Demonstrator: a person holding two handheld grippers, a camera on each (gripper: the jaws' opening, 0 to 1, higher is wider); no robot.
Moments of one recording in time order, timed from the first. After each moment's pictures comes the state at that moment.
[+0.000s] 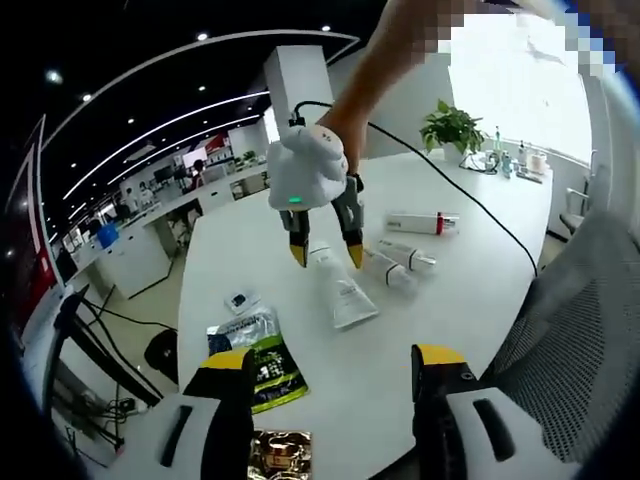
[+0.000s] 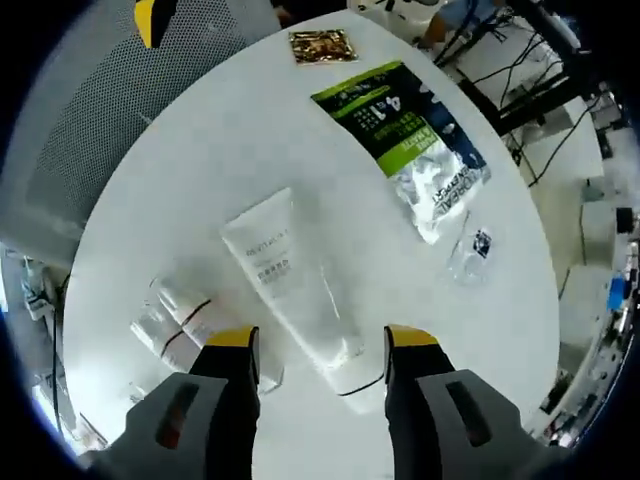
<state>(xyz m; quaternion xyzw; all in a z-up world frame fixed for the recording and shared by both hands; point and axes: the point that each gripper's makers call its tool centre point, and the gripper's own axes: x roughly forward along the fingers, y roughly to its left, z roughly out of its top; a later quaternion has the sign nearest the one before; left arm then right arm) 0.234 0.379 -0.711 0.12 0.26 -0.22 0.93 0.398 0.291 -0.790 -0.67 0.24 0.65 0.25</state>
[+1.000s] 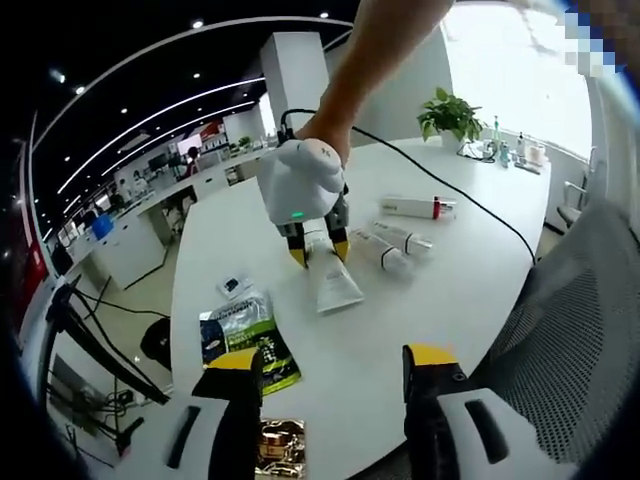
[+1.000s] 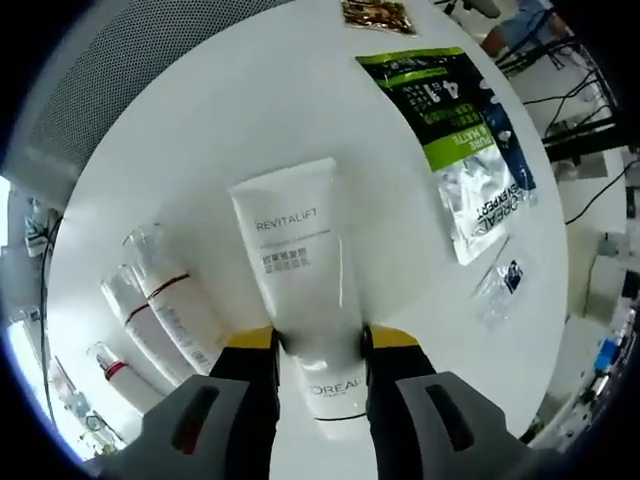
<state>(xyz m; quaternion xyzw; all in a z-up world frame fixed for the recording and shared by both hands) 0.231 0.378 -0.728 0.13 0.30 -0.23 0.92 0.400 0.294 -0.813 -0.70 0.20 0.66 0.19</state>
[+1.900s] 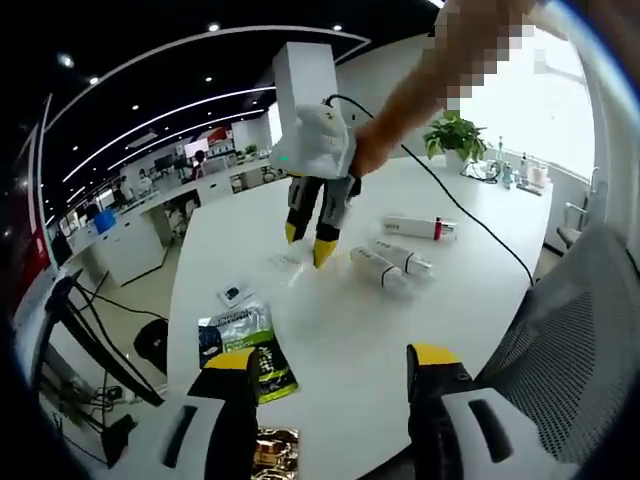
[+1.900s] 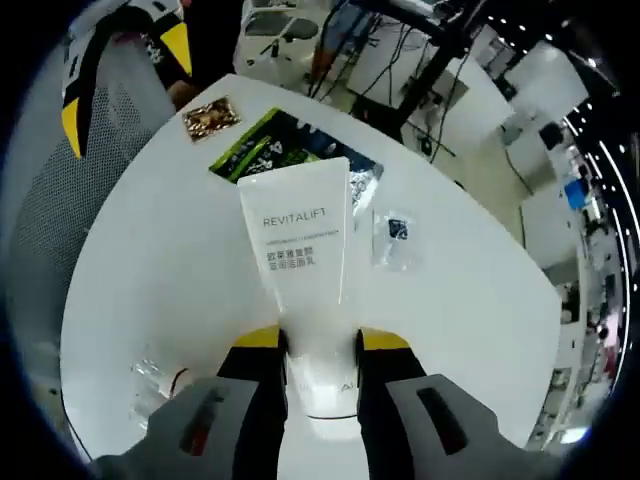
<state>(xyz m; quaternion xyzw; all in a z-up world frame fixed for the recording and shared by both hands) 0.234 0.375 -0.716 0.10 0.28 -0.23 0.93 0.417 0.329 -0.744 -0.48 0.24 0.62 0.58</state>
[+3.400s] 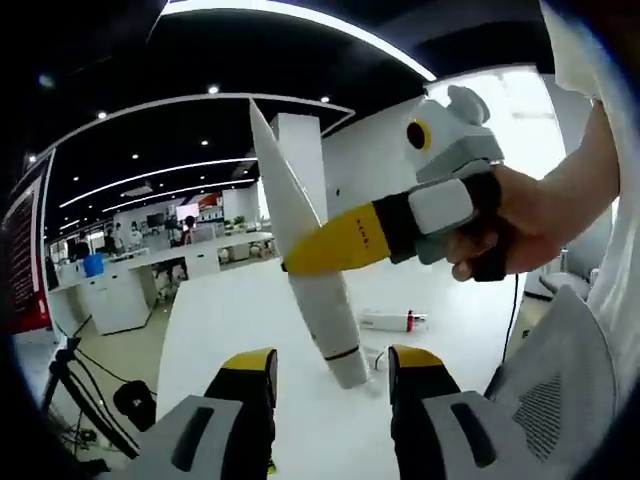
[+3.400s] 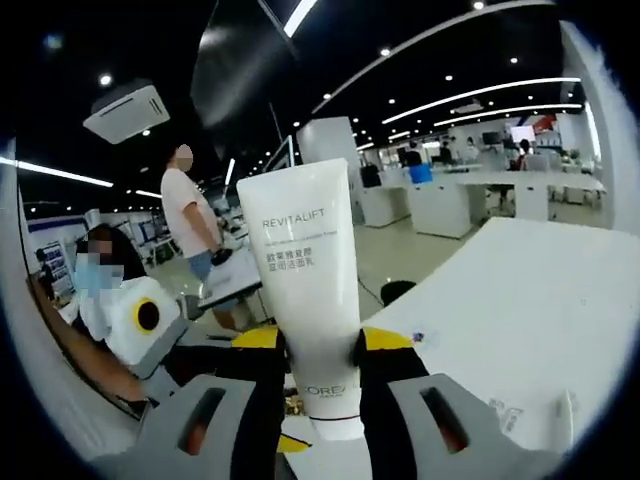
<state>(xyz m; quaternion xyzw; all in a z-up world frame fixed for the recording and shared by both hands) 0.235 0.314 -0.615 0.00 0.10 -0.33 0.94 0.255 0.346 -0.560 0.03 0.15 0.52 0.84</state>
